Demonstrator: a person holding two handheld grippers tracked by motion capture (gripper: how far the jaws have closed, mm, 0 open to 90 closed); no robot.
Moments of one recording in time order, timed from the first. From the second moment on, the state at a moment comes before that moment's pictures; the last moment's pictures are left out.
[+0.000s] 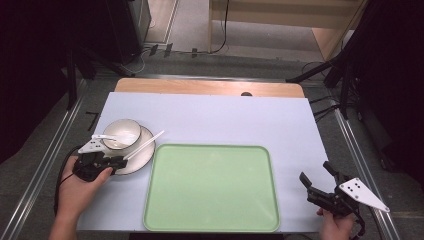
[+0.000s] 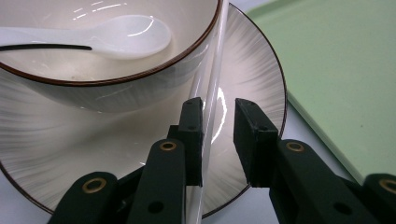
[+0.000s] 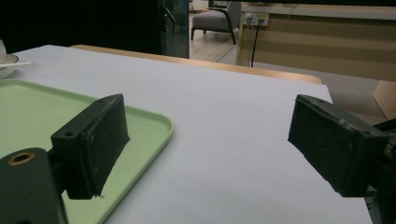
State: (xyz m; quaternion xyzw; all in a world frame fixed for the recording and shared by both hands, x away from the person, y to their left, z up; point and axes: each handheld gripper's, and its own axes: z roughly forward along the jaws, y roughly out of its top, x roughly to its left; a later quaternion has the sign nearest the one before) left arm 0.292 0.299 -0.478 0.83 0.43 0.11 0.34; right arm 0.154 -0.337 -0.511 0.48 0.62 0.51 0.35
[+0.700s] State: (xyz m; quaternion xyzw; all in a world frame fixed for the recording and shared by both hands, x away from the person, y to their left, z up) left arm 0.291 0.282 -0.484 0.85 0.40 0.12 0.32; right arm 0.156 -0.336 -0.512 0.47 0.62 0.51 0.35
